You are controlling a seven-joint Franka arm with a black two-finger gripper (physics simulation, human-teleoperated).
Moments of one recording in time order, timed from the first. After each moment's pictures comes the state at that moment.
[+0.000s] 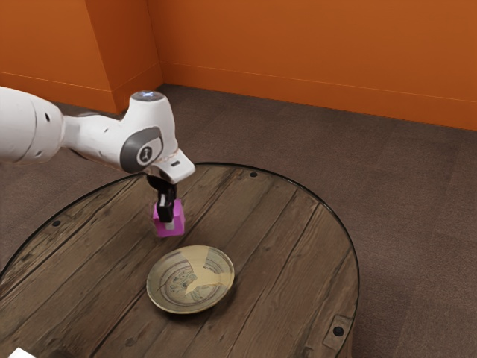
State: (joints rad) arm 0.06 0.30 -0.04 -1.93 0.08 2.23 1.03
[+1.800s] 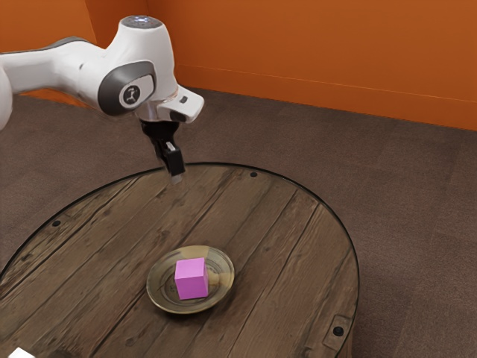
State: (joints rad) arm -0.20 0.02 0.09 -1.87 0.15 1.95 0.42
